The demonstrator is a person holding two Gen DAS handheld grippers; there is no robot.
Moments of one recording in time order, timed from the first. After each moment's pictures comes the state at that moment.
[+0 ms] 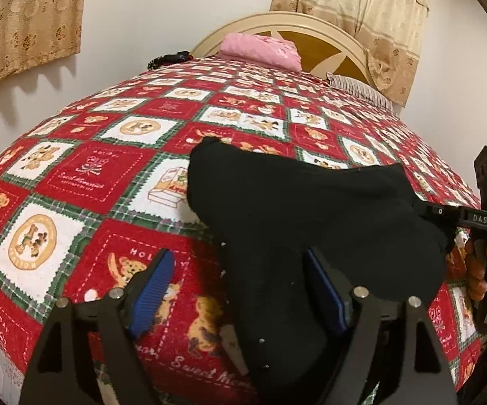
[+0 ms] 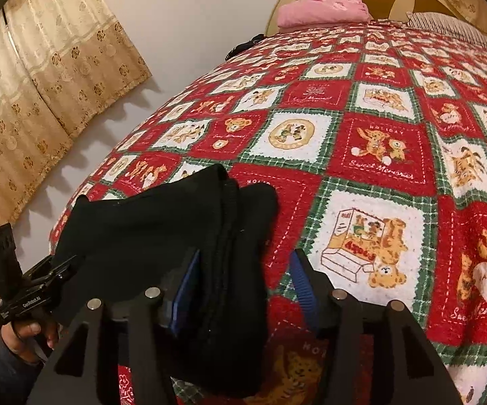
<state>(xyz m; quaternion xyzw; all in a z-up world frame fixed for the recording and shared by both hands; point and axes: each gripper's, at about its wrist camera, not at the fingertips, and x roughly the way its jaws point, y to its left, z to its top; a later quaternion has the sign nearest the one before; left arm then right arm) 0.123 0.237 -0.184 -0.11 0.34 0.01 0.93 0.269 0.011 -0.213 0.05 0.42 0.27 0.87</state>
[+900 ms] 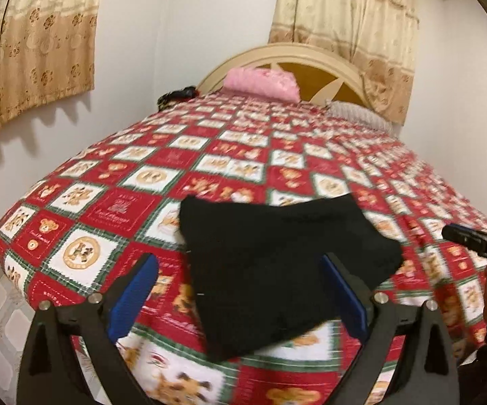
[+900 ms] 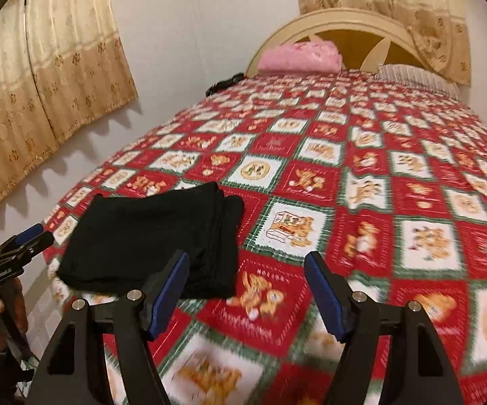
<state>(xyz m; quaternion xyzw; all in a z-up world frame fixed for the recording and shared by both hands) 0.059 0.193 -0.110 -0.09 0.28 0.04 0.95 0.155 -0.044 -0.134 0.00 0.33 0.20 0.92</state>
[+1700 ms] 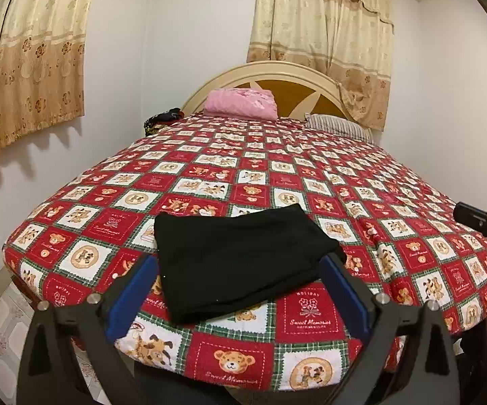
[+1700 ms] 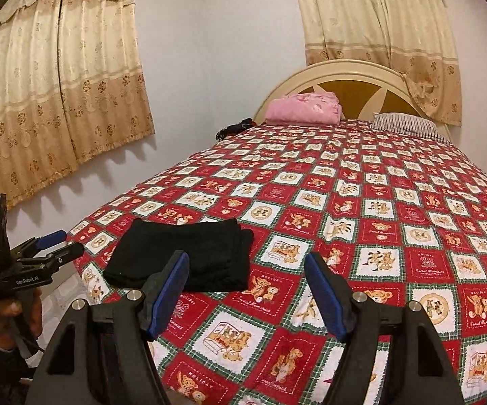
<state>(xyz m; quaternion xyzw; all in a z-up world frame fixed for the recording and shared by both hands) 0.008 0.144 -0.072 -0.06 0.25 0.02 0.97 0.056 -0.069 -0.064 -0.02 0.24 0.21 0.95</state>
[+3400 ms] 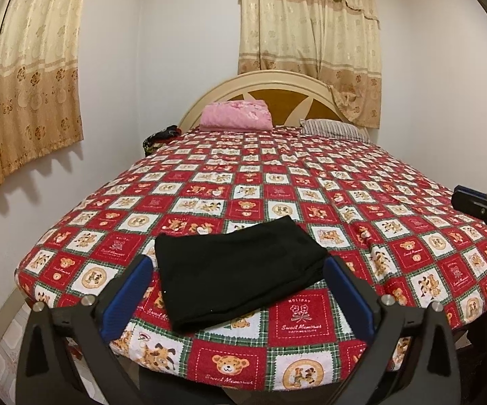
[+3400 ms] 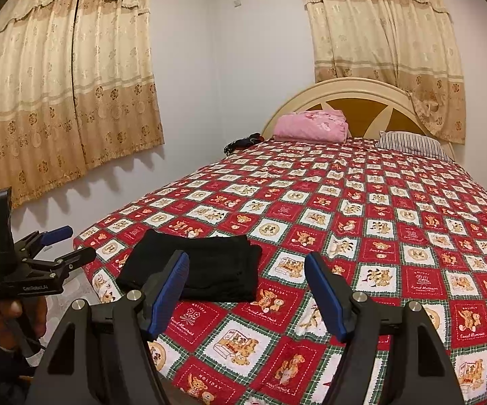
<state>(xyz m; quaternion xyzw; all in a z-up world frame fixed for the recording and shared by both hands) -0.007 0.125 -0.050 -0.02 0.22 0.03 0.97 0.032 -0.062 -0.043 -0.03 0.21 0.22 0.95</state>
